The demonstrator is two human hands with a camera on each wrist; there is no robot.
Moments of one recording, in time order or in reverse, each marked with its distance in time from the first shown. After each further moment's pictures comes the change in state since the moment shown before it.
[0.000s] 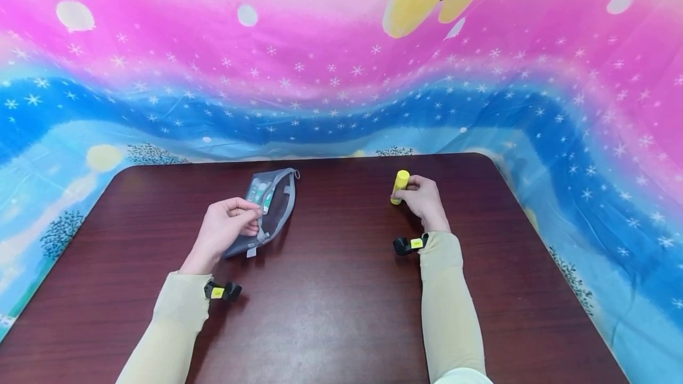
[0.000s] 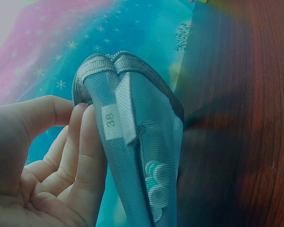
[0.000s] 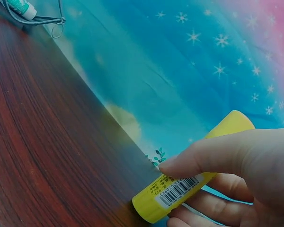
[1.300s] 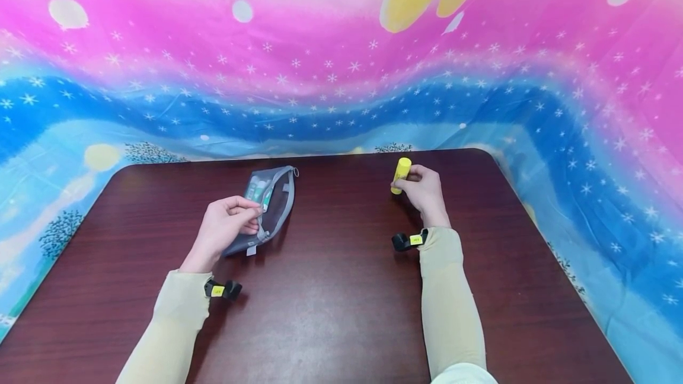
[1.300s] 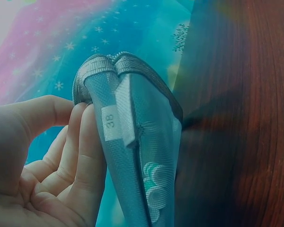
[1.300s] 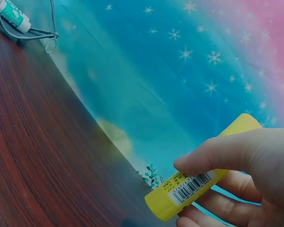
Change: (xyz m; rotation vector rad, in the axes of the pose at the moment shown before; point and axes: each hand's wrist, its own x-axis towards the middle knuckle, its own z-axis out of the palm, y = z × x) left_hand 0.001 -0.002 0.003 -0.002 -0.006 0.006; right_hand -0.003 -0.014 0.000 0.059 0.109 -0.030
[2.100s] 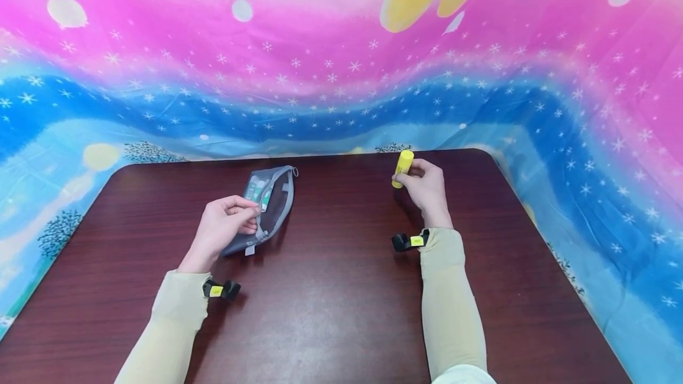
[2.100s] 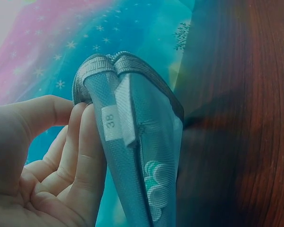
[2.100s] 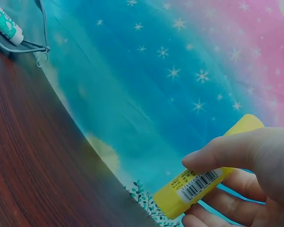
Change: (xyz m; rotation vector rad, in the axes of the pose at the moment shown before) left_hand 0.000 0.001 -0.002 -0.001 0.006 0.009; right_hand -0.009 -0.016 -0.005 0.014 0.045 -0.053
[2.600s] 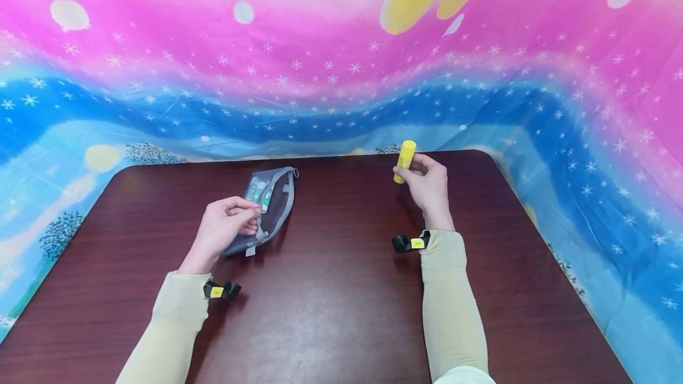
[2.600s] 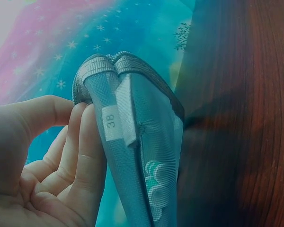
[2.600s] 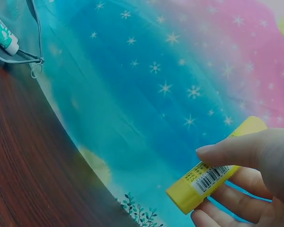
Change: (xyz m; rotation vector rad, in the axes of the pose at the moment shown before) left_hand 0.000 0.000 -0.001 0.004 0.003 -0.003; right_hand -0.007 -0.013 -0.001 0.024 0.064 -0.054
